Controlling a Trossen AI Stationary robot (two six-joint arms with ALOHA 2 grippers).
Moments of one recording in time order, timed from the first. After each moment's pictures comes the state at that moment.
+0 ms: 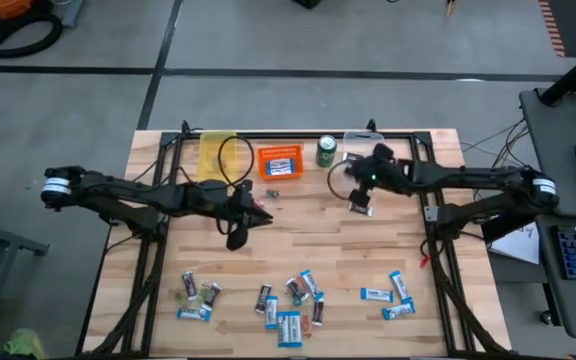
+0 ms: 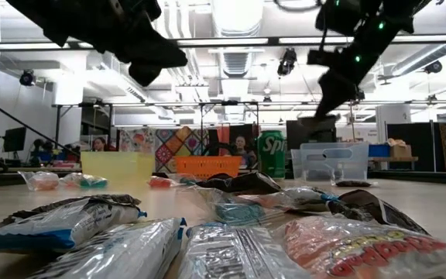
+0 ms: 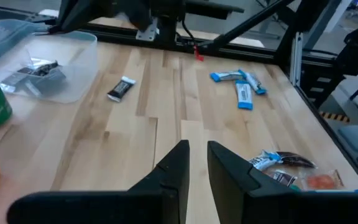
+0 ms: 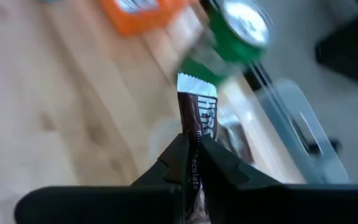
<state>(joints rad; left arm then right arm) 0.00 1.18 0.63 0.20 0.09 -0.14 -0.29 1.19 0.76 -0.46 0.39 -0.03</state>
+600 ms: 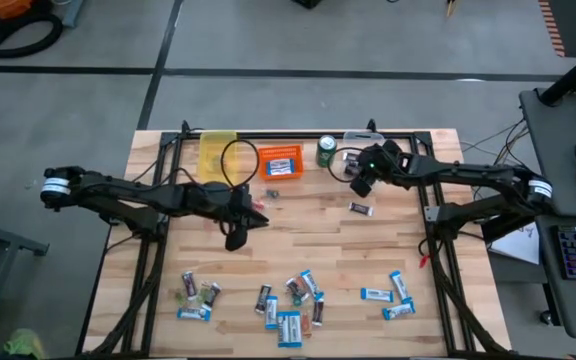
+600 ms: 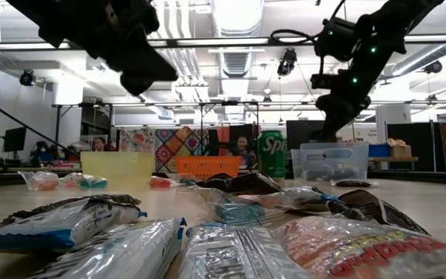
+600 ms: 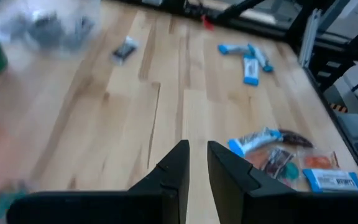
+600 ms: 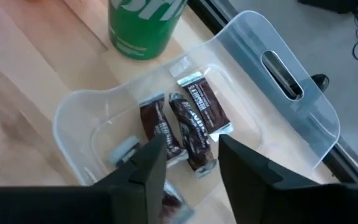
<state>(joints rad) 0.00 1.18 0.63 0.07 0.09 -0.23 -0.45 1.23 0.71 -0.42 0.38 0.07</state>
